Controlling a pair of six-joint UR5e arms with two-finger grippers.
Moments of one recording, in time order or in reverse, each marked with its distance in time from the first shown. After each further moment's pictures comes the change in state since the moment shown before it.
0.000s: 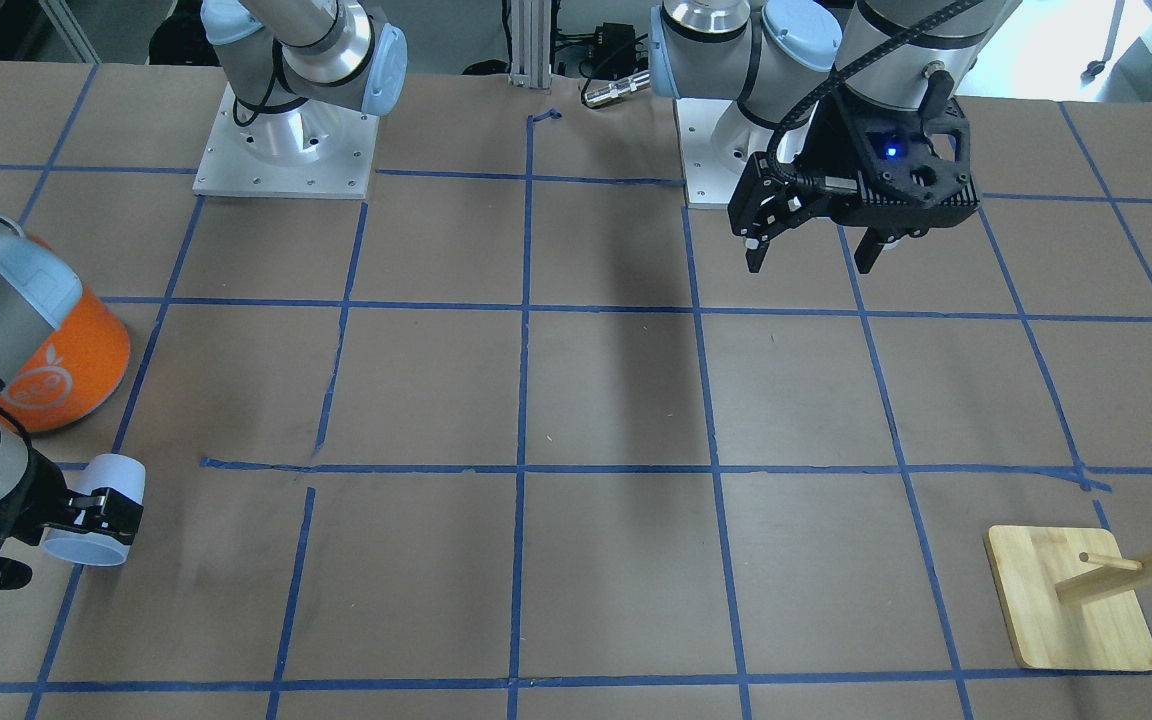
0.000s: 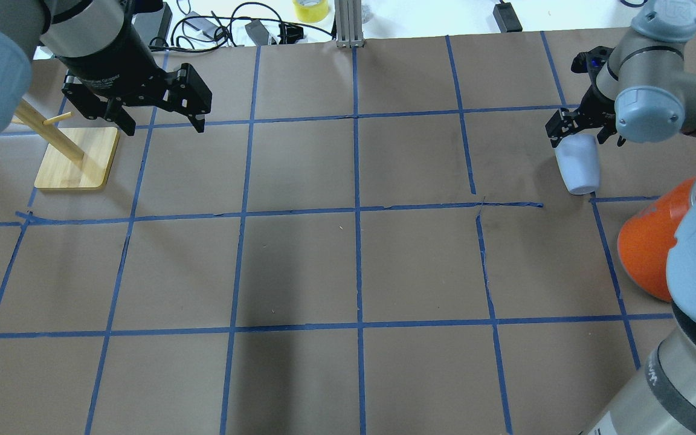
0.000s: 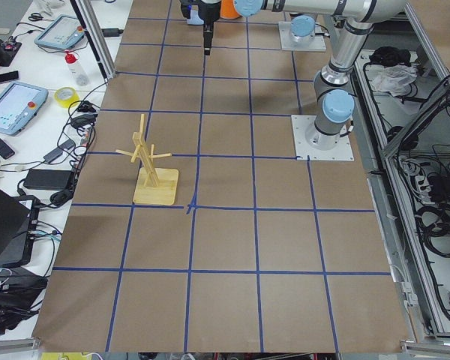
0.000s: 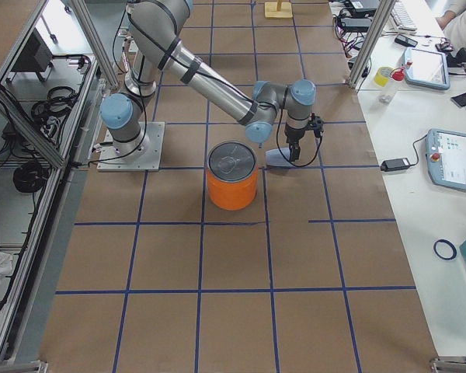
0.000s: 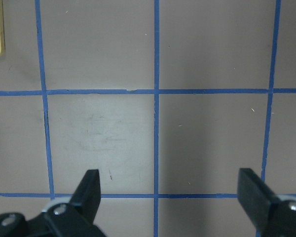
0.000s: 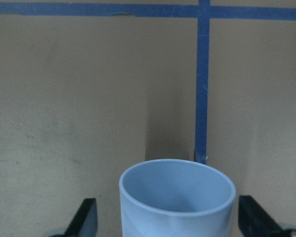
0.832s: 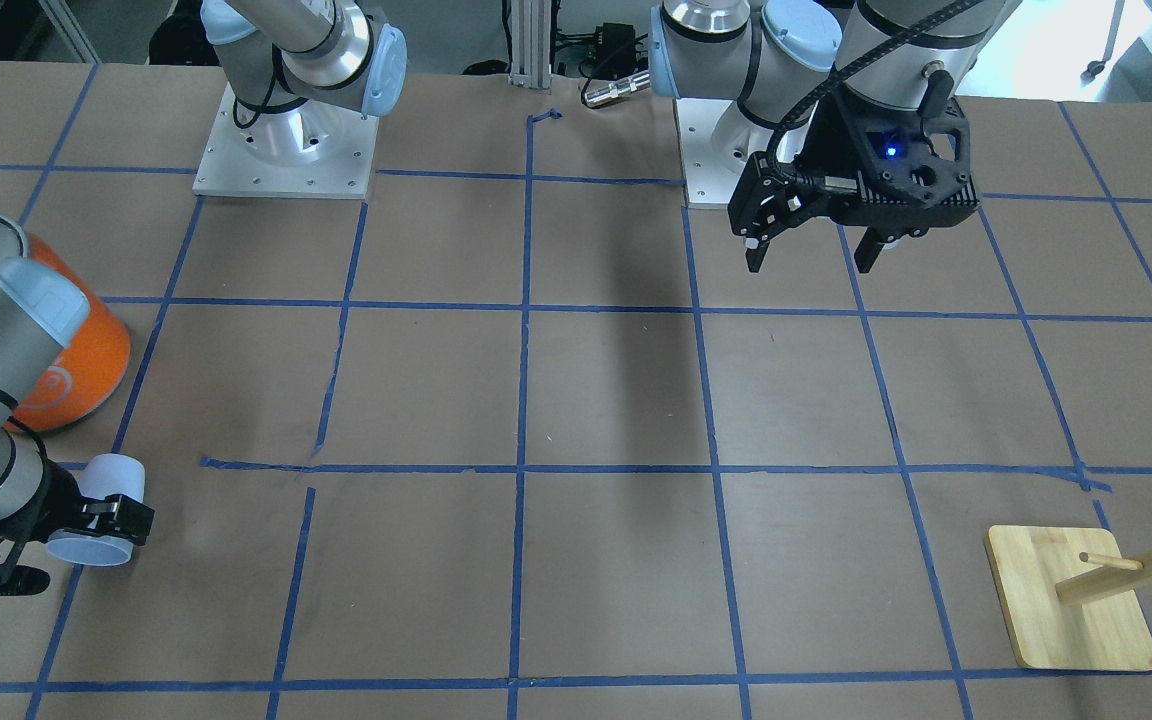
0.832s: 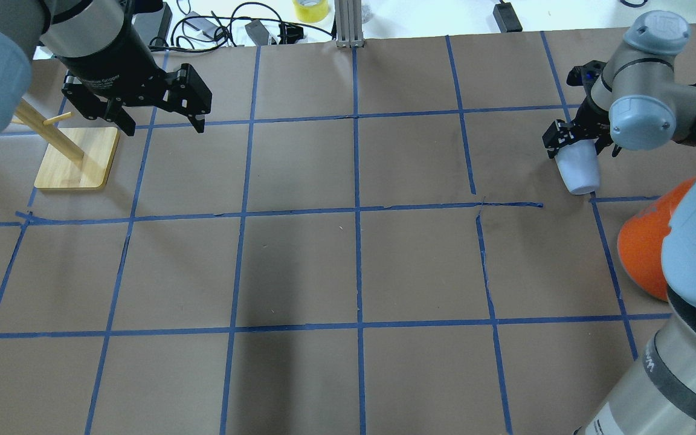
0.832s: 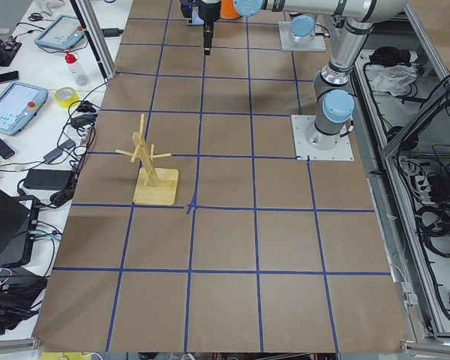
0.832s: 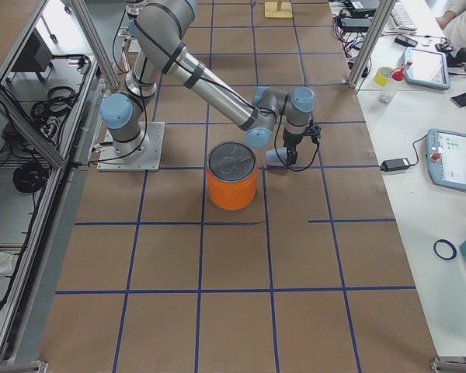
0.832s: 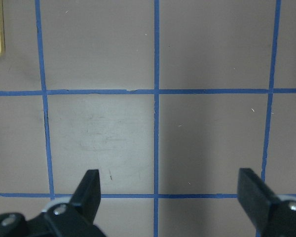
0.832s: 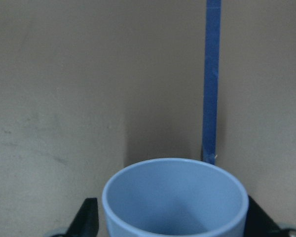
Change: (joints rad) left arm 0.000 0.000 0.000 -0.001 0.000 0.000; right arm -0.007 0.039 0.005 -0.002 -0.002 -0.001
